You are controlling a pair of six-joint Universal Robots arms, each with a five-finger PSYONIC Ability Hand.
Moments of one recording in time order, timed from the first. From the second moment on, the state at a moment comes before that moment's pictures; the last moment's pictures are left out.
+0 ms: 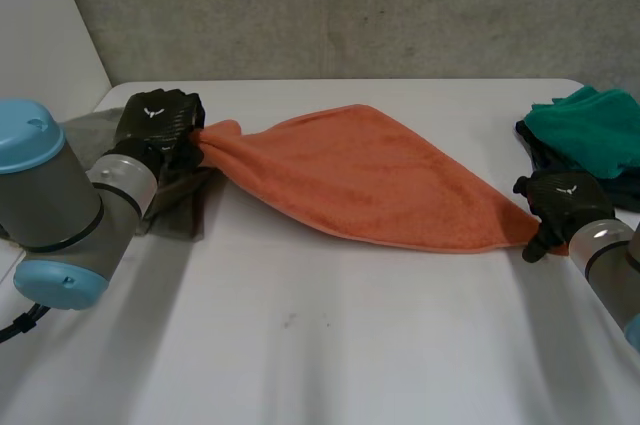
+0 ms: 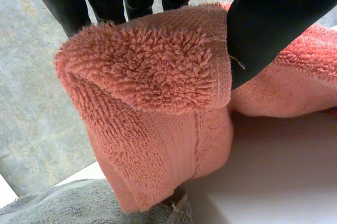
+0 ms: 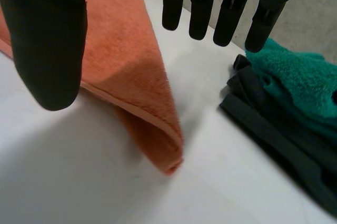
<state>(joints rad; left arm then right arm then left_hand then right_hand) 4.40 -1.97 -1.54 3.49 -1.49 3.31 1.68 -1.14 1.73 -0.24 1.46 2.72 1.15 1.20 1.19 1.20 0.97 0.41 0.39 0.40 0.40 0.24</state>
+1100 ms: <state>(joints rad) 4.49 -1.78 -1.27 2.92 -1.44 3.59 1.62 -1.40 1.12 0.44 1.39 2.41 1.15 1.20 1.19 1.20 0.97 1.14 1.18 1.19 1.20 0.99</state>
